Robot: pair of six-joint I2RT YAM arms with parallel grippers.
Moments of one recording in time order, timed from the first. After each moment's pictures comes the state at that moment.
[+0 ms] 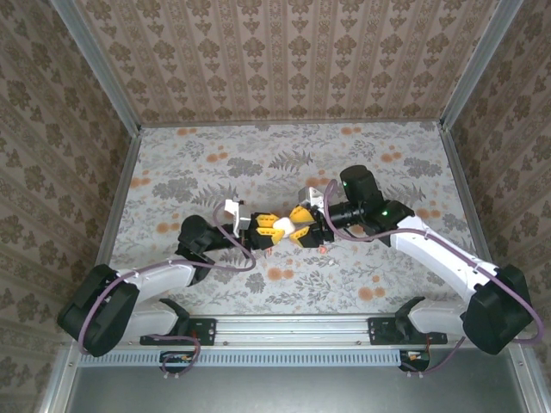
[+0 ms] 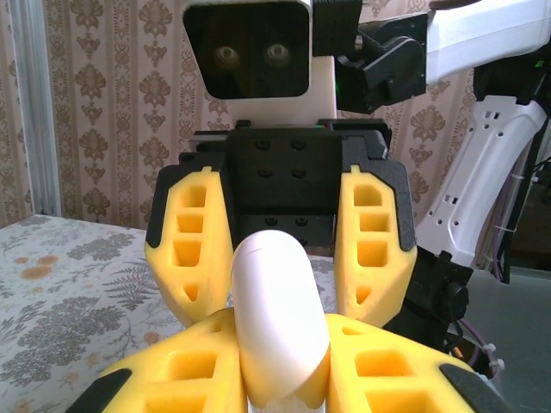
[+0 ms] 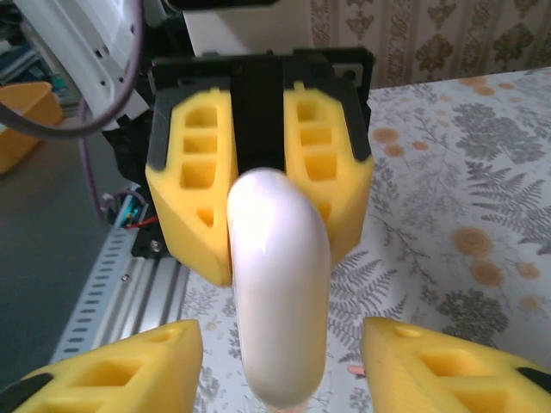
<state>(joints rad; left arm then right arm) -0.66 1.22 0.34 1.14 0.89 -0.30 0.54 1.24 0.93 -0.28 -0.94 -0.41</state>
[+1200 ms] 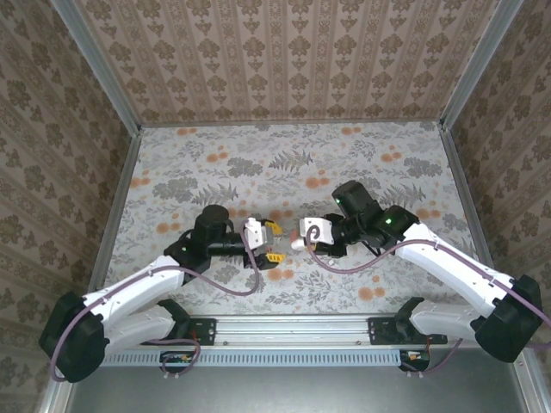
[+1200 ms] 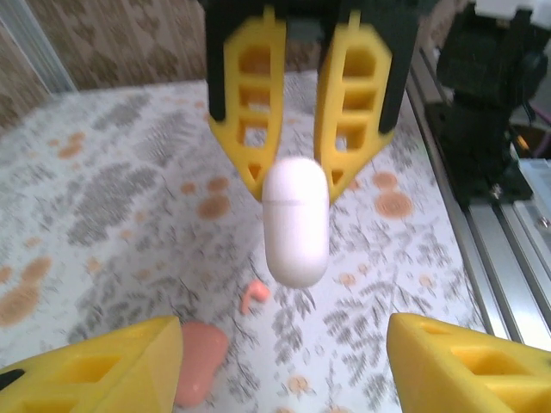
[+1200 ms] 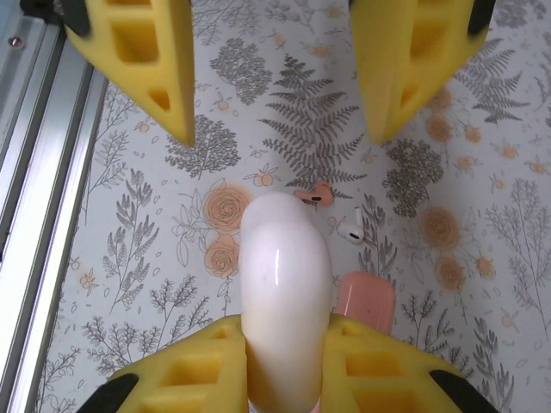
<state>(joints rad) -0.76 1.02 0.52 0.07 0.71 0.42 0.67 1.17 0.98 -0.72 -0.43 -0.84</state>
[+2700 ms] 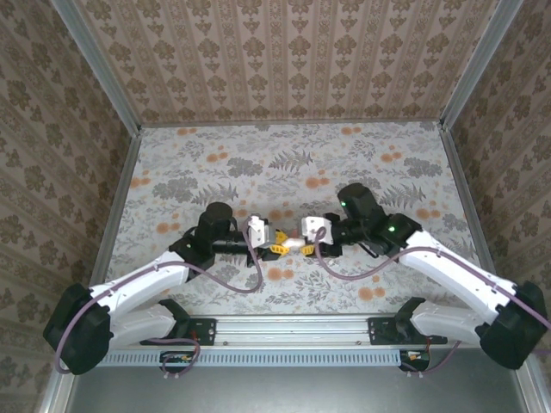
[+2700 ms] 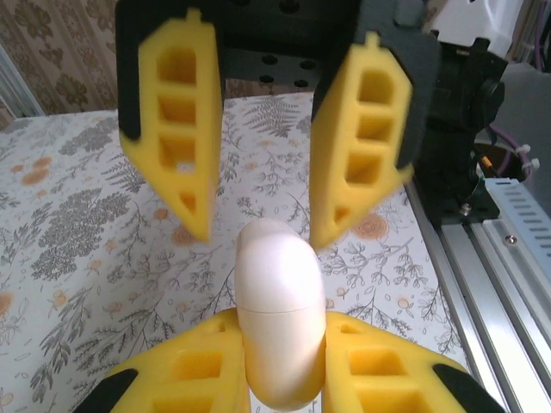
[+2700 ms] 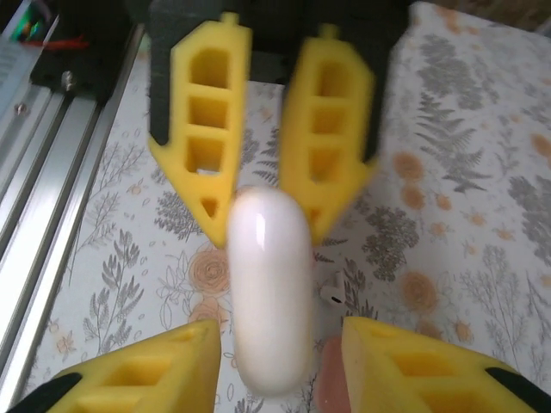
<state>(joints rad) -0.76 1.07 0.52 0.19 0.79 0.37 0.63 1.08 0.85 -0.47 -0.57 -0.77</state>
